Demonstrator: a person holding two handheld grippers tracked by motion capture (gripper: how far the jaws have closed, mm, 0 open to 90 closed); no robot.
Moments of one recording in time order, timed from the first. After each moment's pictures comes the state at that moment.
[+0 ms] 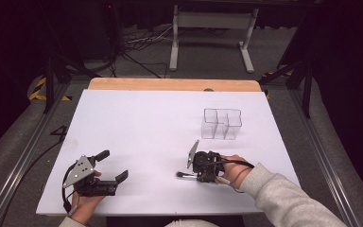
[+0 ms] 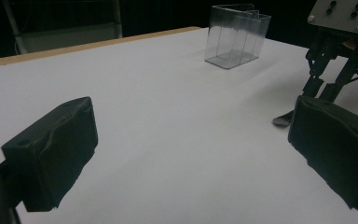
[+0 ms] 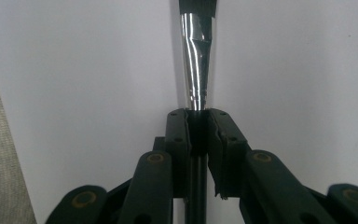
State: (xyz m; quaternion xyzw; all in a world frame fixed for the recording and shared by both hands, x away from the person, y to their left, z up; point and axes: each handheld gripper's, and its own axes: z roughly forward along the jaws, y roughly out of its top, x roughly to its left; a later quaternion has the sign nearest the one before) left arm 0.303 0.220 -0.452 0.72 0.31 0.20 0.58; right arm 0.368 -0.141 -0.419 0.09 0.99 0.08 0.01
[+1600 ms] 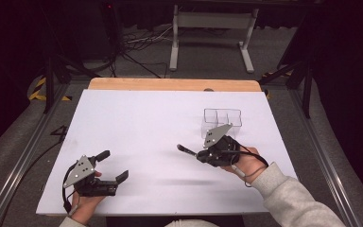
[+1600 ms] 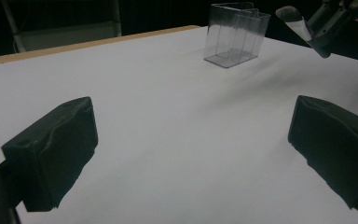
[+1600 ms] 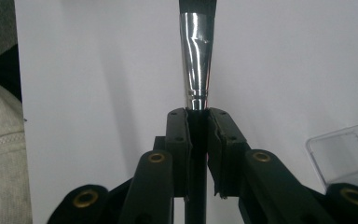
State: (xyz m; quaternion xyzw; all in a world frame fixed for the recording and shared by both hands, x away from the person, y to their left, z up) left arm 0.303 0.220 -0.453 0.72 0.31 0.20 0.58; right arm 0.369 -0.182 -0.359 0.13 0.94 0.29 0.09
